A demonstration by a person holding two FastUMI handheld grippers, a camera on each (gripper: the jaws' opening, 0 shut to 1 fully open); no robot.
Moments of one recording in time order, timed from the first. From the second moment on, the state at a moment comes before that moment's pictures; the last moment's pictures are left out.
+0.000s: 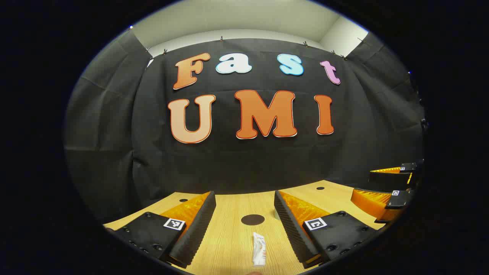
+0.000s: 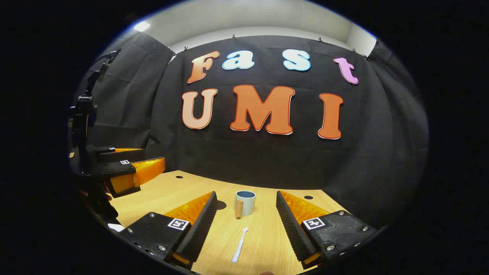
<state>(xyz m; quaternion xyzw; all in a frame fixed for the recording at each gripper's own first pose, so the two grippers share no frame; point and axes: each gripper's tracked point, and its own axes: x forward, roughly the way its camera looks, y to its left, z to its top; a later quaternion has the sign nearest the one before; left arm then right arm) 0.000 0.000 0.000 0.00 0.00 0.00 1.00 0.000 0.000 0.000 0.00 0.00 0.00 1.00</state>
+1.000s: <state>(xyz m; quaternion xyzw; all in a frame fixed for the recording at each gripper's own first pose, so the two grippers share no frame) -0.001 0.001 -0.001 0.00 0.00 0.00 1.00 0.001 0.006 0.001 0.00 0.00 0.01 1.00</state>
